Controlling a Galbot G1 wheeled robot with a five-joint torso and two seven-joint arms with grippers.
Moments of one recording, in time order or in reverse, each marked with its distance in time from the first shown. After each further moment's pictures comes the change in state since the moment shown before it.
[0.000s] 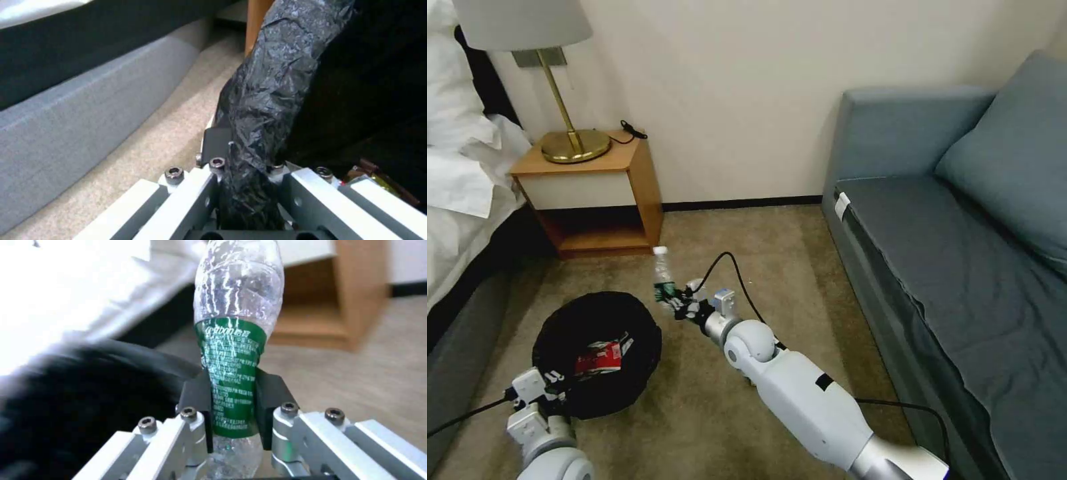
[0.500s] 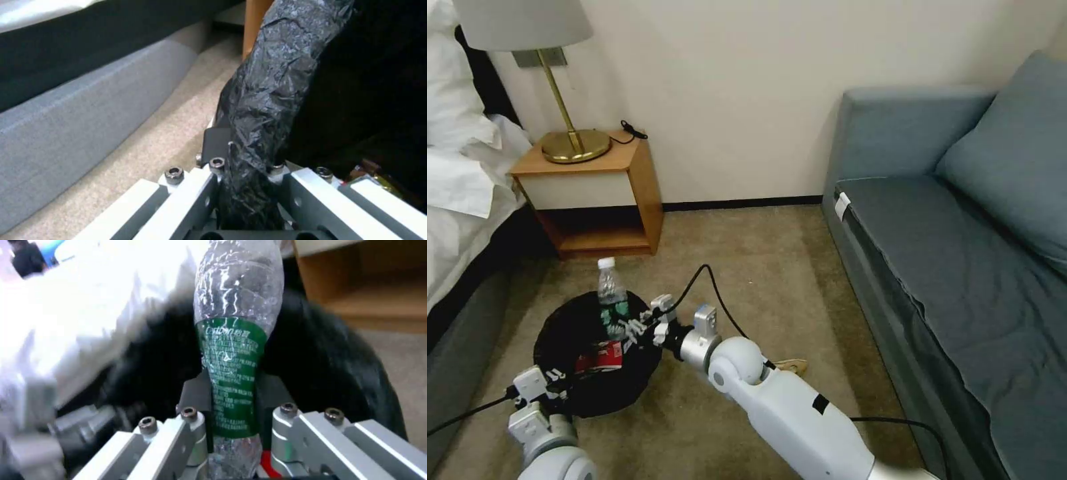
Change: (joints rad) left arm -0.001 -0.006 0.001 -0.014 0.002 0.004 0.000; right arm -0.058 -0.027 -0.071 0.079 -0.018 -0.042 -0.126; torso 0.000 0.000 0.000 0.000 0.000
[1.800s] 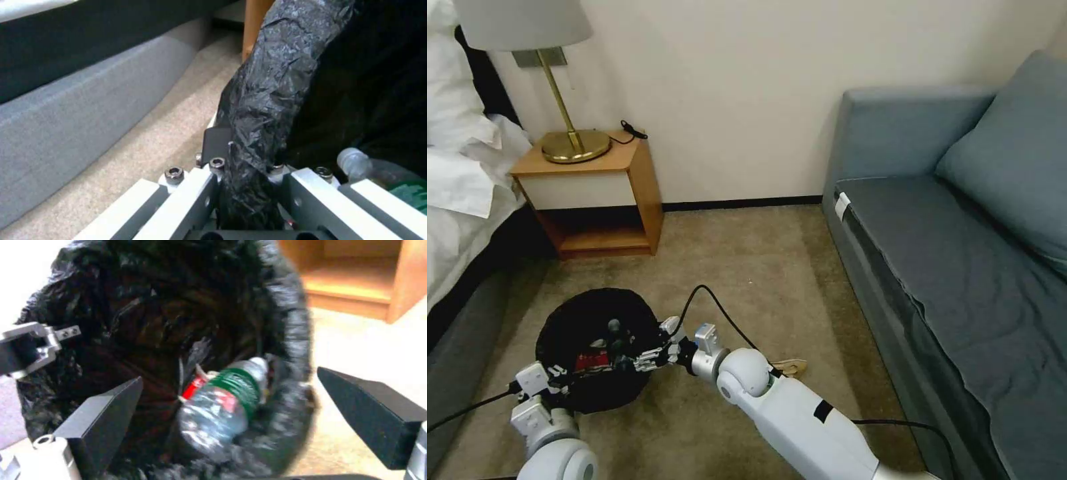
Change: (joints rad) left arm -0.040 0.011 0.002 0.036 -0.023 0.008 0.001; right arm -0.008 -0.033 0.012 -0.036 -0.170 -0.006 0.022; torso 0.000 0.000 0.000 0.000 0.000
